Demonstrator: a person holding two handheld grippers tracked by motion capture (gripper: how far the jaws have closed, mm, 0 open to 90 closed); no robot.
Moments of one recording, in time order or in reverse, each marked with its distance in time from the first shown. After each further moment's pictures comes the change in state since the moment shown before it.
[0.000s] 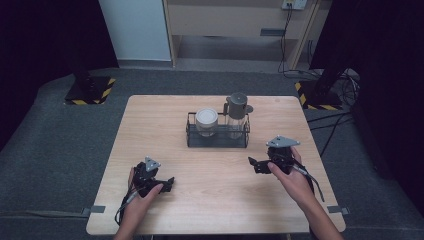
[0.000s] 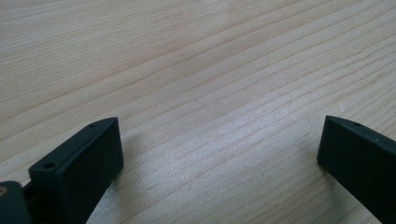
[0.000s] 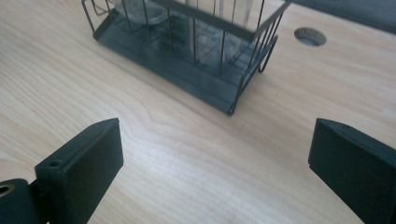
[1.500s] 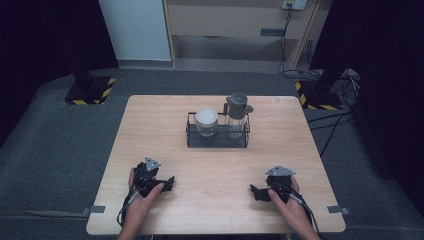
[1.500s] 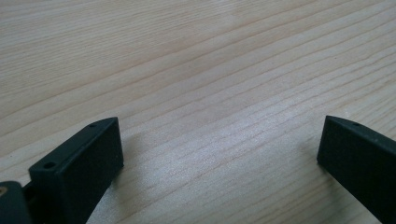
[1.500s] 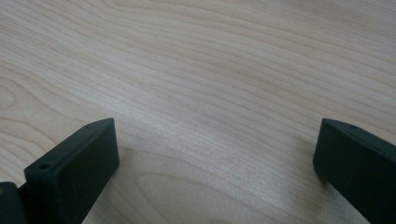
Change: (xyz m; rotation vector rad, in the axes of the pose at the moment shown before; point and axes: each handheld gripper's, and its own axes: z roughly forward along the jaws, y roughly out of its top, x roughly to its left) left arm -0.003 0.001 0.001 -0.001 0.031 -0.031; right arm 0.022 -0.093 0.016 0.136 -0.055 0.082
